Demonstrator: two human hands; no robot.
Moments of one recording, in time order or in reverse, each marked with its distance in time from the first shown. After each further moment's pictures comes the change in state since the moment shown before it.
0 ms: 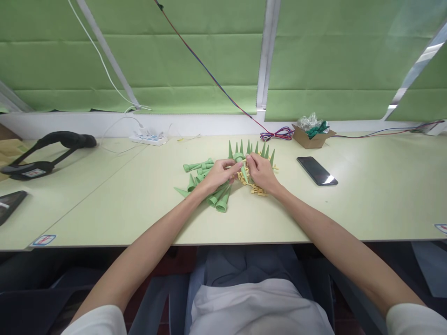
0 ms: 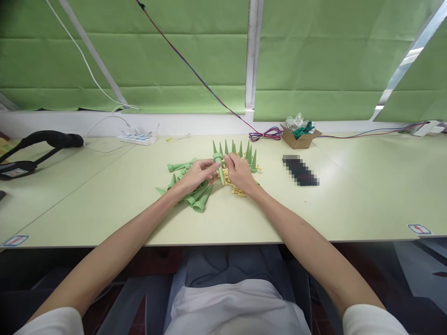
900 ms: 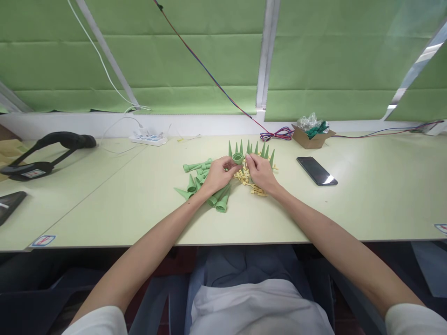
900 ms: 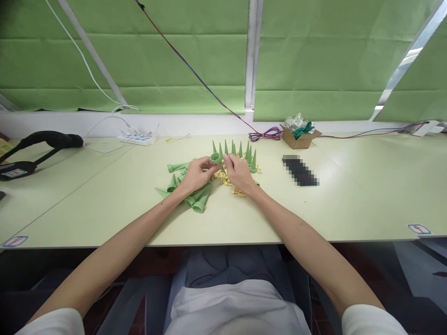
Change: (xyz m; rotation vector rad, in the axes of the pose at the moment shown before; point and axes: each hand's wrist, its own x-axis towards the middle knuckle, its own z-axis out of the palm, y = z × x) left_hand 0.005 -0.009 0.004 0.297 0.239 0.238; right_hand 0.001 -0.005 0.002 0.006 0.022 -0.002
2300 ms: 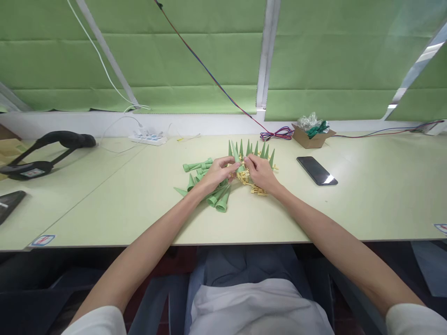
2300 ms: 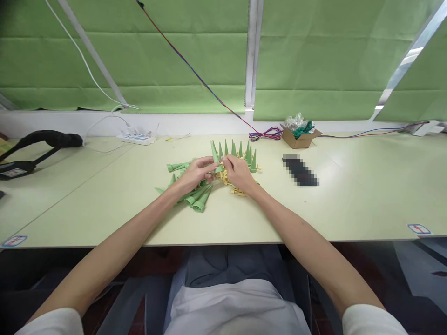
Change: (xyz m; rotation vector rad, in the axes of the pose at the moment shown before) left_hand 0.000 0.007 -0.010 -0.399 -0.221 -0.235; right_hand 0.000 0.001 -0.003 -0.005 -0.074 -0.043
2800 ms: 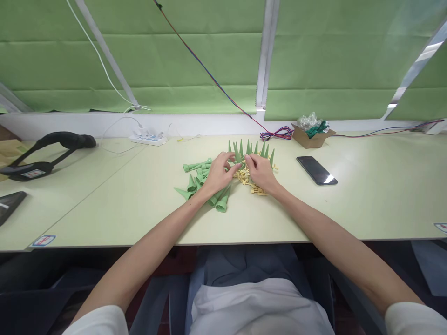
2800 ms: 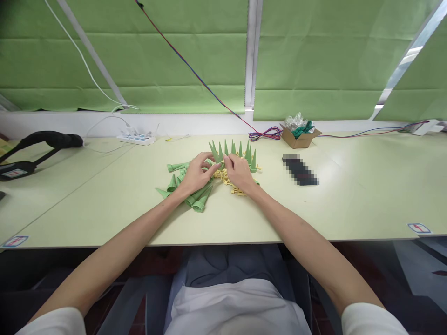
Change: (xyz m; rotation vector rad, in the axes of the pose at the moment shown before) left_hand 0.003 -0.012 0.005 0.556 0.260 0.335; right_hand 0.002 0.005 0.005 -0.043 0.099 0.041
